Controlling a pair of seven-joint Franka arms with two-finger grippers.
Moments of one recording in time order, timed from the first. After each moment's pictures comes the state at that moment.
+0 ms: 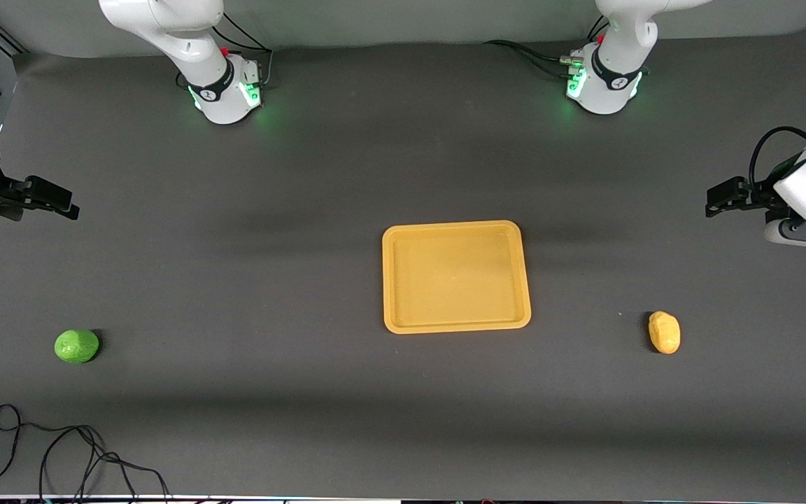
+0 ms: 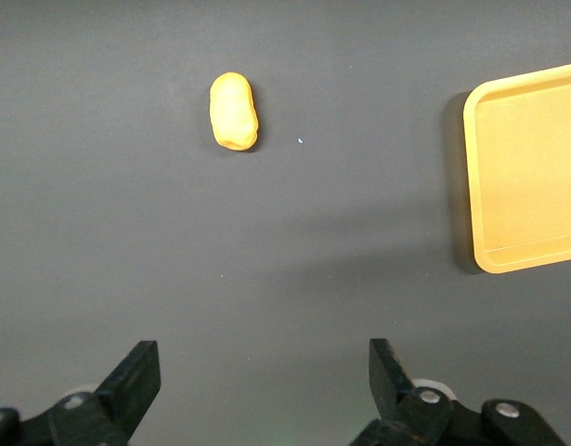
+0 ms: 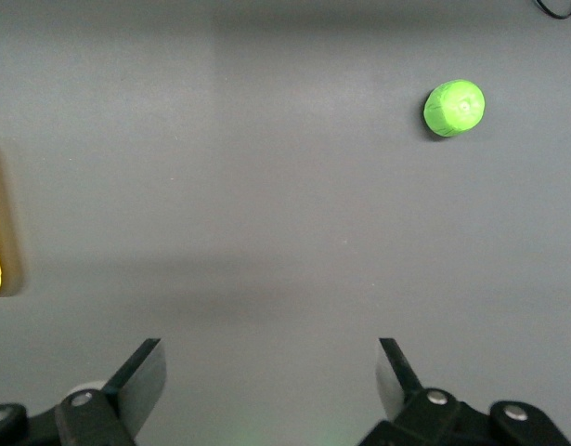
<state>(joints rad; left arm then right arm) 0.13 0.01 -0.12 -1.76 -0.01 1.68 0.16 -0.02 0.00 -0.05 -1.64 0.01 1.59 -0.04</state>
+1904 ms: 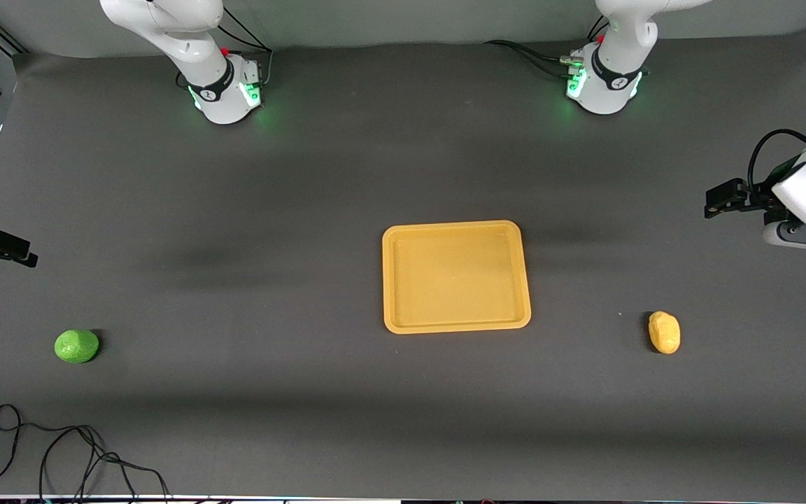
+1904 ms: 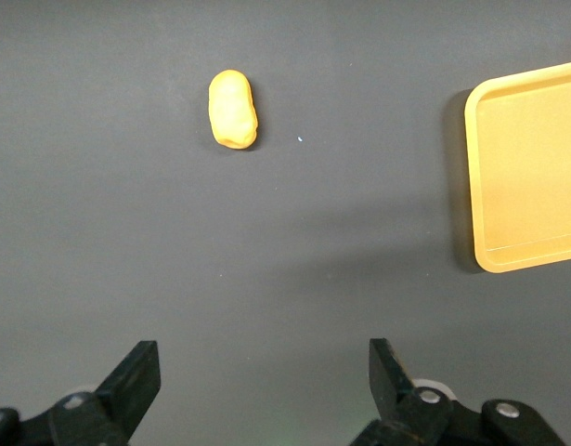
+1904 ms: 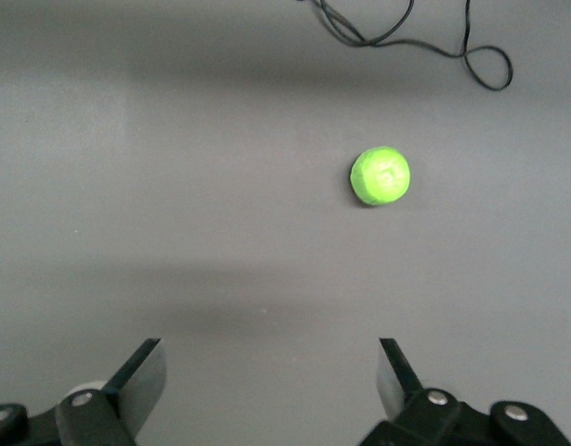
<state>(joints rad) 0.13 0.02 -0.12 -1.76 -0.01 1.68 0.16 -0.10 0.15 -0.15 -1.63 0.02 1.82 -0.29</state>
